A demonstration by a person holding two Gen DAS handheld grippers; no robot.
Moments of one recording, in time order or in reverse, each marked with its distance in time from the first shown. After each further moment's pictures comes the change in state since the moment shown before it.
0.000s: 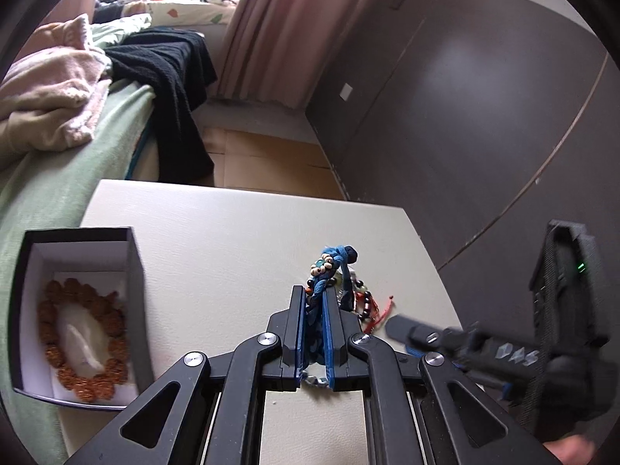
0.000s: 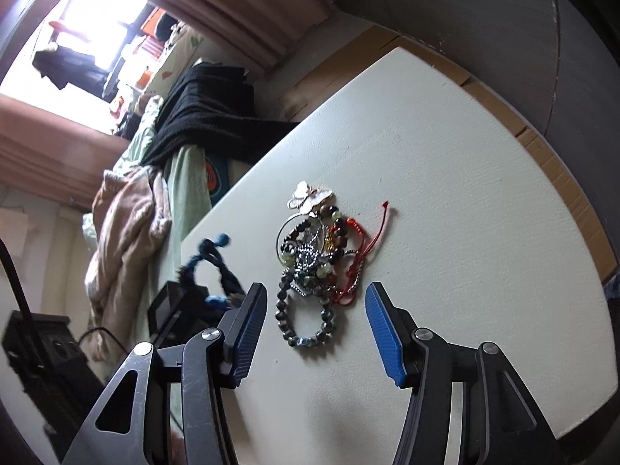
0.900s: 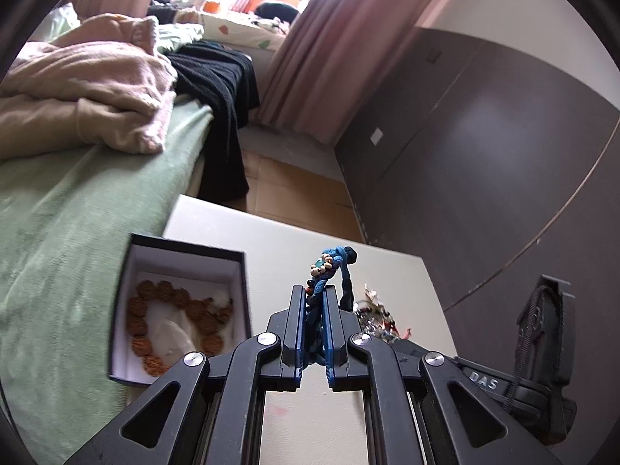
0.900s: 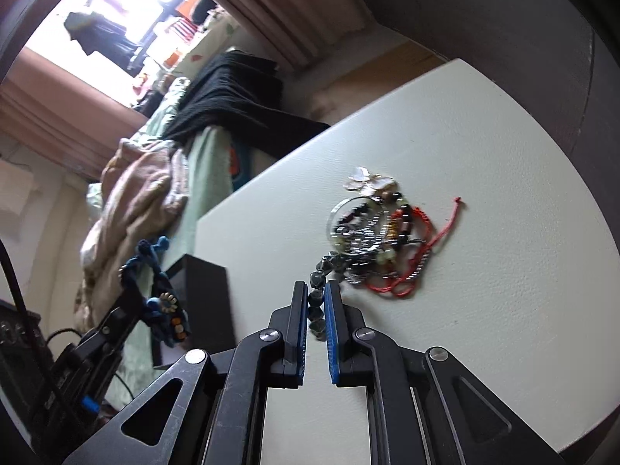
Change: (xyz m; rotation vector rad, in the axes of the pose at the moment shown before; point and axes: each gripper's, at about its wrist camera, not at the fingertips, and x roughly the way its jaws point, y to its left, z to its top) left arm -0.076 0.053 0.002 -0.137 -0.137 0.035; right arm 0.000 0.037 -0.025 -0.139 -0.045 0.034
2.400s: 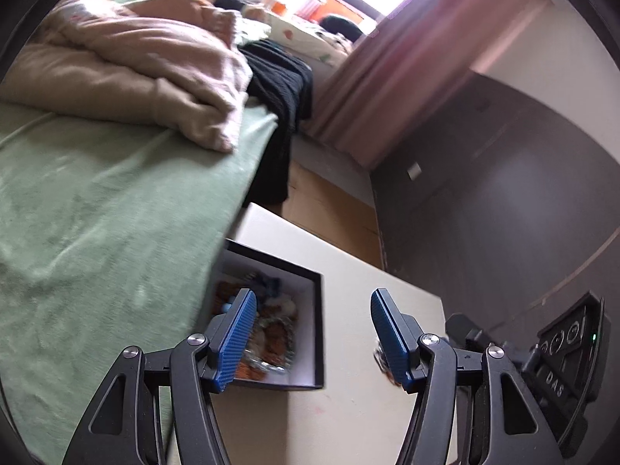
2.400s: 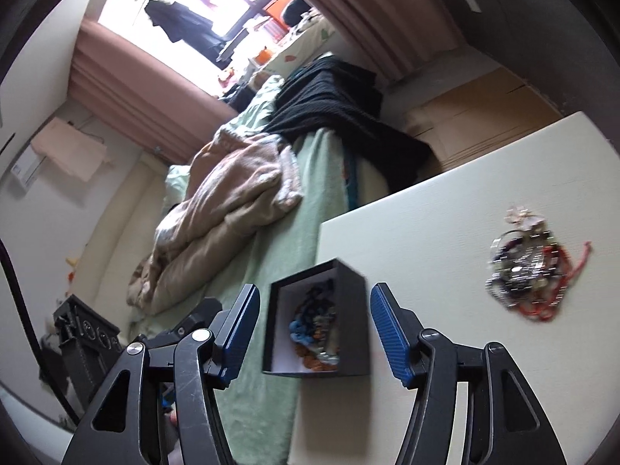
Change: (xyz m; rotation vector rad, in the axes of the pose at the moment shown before) left arm -0.034 0.047 0.012 -0.183 -0.027 0.057; right arm 0.000 0.090 -0.001 -0.137 -0.045 0.240
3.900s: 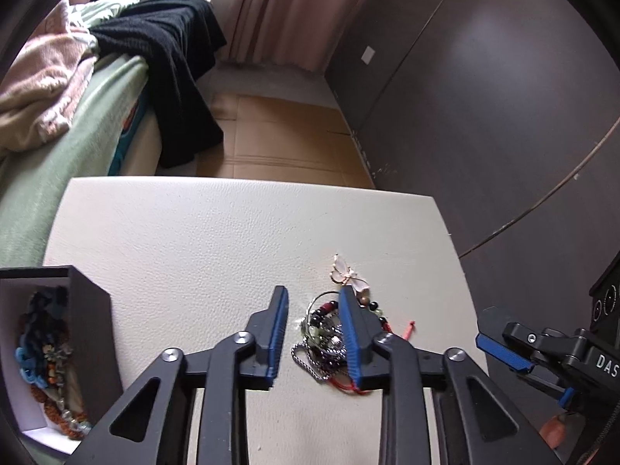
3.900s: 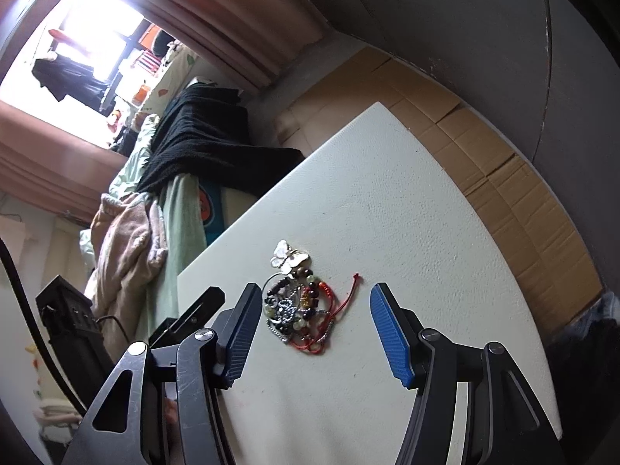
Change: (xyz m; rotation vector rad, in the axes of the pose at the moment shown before) left arm 0.173 -0.124 -0.038 0.319 0.316 0.031; right arm -0.063 -0.151 0.044 0.288 0.022 -0.296
